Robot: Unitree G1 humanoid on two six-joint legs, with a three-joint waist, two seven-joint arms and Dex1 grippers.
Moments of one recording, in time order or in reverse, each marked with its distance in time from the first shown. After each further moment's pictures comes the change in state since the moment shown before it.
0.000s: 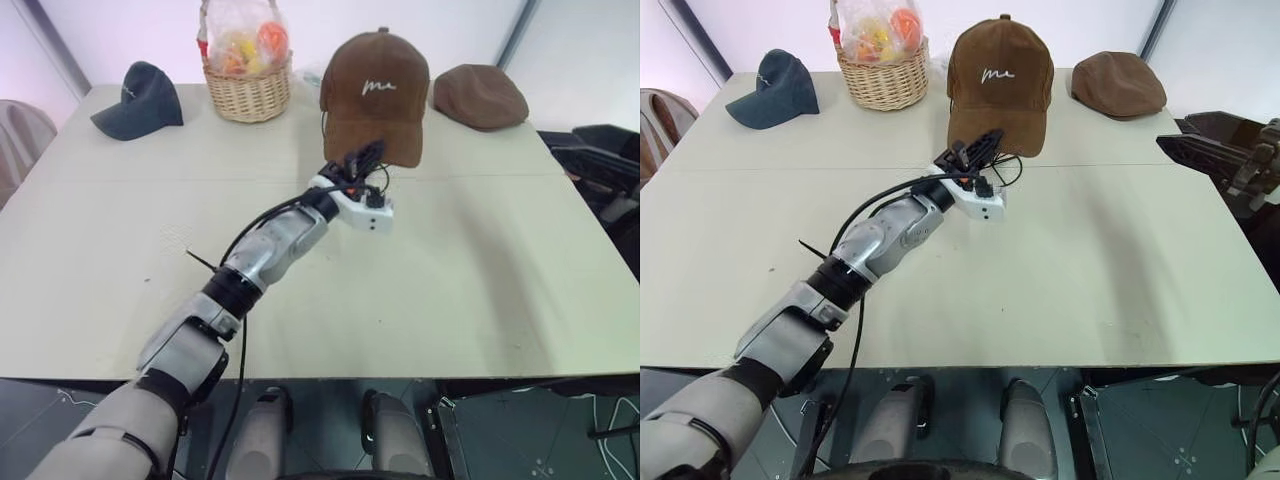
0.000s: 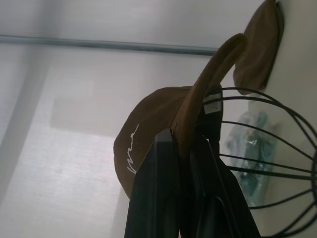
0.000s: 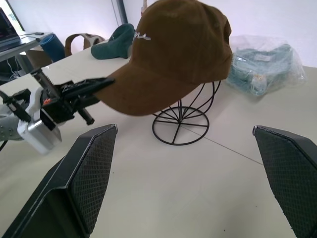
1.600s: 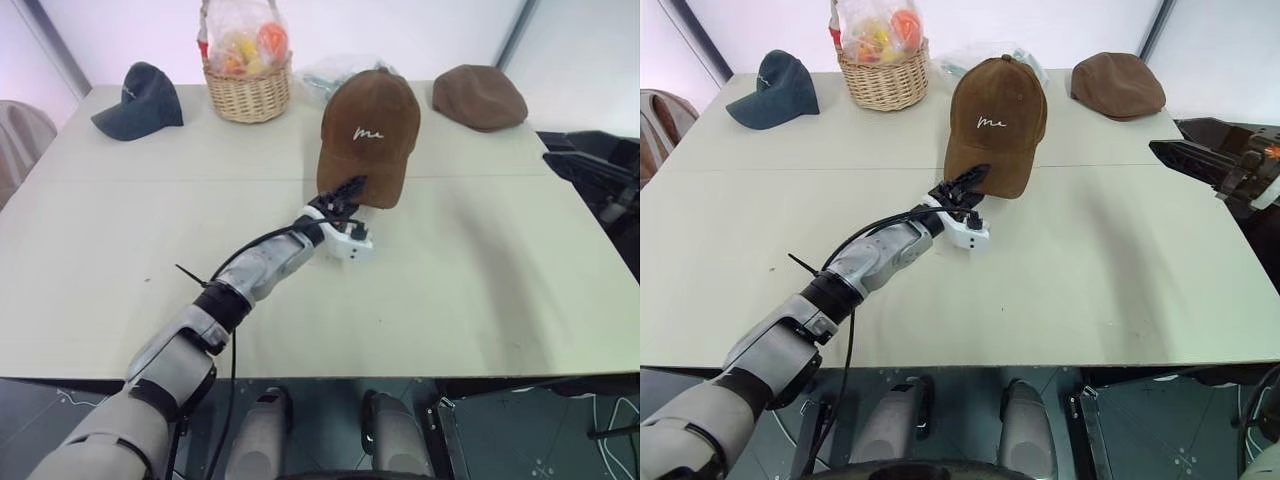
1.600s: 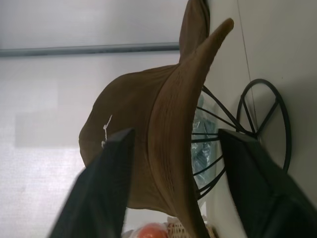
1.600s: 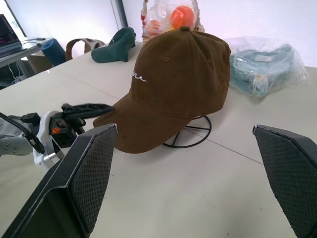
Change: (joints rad) left arm 0.034 0.055 -0.070 0.095 0.053 -0.020 0.005; right arm 0.009 0.045 0.000 0.002 0.001 -0.033 -0.021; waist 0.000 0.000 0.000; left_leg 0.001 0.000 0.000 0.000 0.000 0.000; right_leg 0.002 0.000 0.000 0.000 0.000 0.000
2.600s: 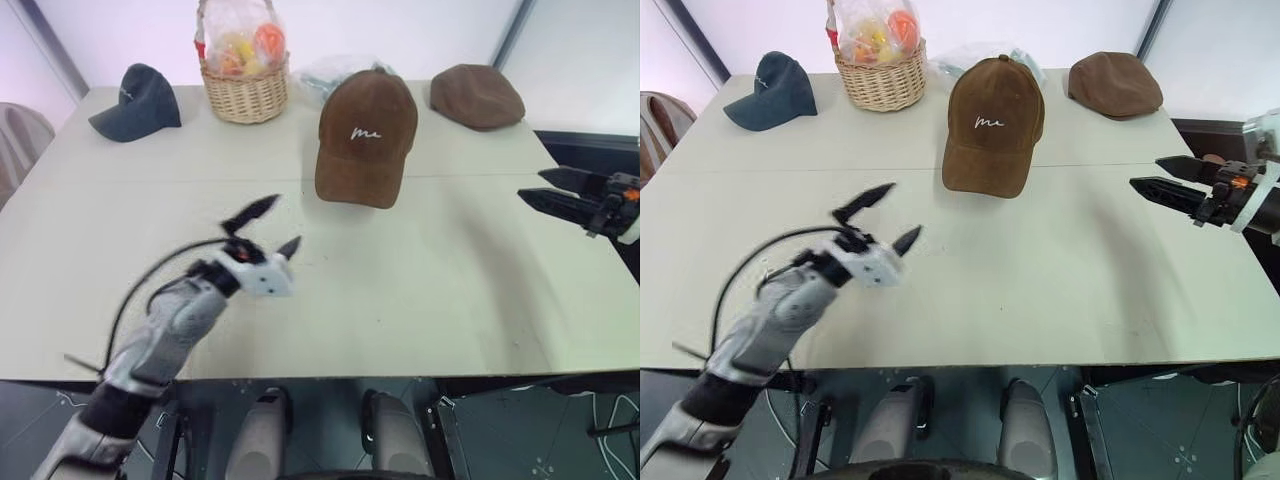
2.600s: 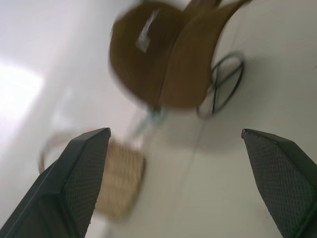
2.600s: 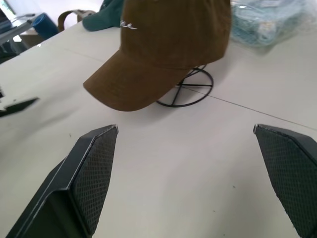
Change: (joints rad) left arm 0.701 0.263 0.529 -0.871 -0.742 0.259 -0.462; right arm 0.034 0.021 0.087 0.110 -0.080 -0.066 0.054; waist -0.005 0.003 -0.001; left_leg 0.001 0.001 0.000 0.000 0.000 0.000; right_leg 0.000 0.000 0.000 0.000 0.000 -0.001
